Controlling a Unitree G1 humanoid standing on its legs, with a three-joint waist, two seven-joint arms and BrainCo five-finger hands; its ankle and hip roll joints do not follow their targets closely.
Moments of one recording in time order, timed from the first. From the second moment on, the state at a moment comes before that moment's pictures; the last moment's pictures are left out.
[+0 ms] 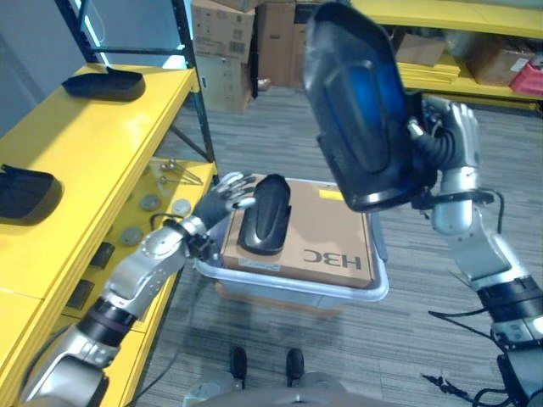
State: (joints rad) left arm -0.36 0.52 -0.38 -0.10 -0.72 0.23 -0.14; right arm -0.43 -0.86 0.19 0.01 -0.27 -0.08 -0.54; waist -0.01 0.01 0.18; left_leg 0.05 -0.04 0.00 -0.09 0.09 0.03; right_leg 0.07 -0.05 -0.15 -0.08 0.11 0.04
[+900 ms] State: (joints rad) left arm -0.48 0.43 -0.44 -0.03 -0.78 0.19 0.02; right arm -0.57 -0.73 0.47 -0.02 -0.39 -0.13 -0.51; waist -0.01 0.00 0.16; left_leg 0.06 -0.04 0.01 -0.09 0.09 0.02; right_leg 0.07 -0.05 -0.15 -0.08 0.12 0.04
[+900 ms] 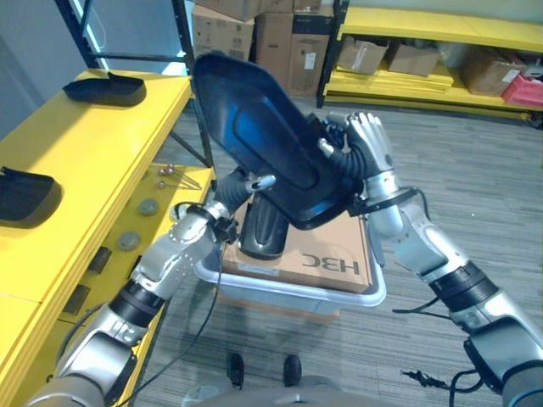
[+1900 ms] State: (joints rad) left arm -0.18 0.42 -0.34 -0.12 -0.27 -0.16 0.41; right arm -0.44 -0.42 0.60 -0.02 0.01 -0.16 -0.35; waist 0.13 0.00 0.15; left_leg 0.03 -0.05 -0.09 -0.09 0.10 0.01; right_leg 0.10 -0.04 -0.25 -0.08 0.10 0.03
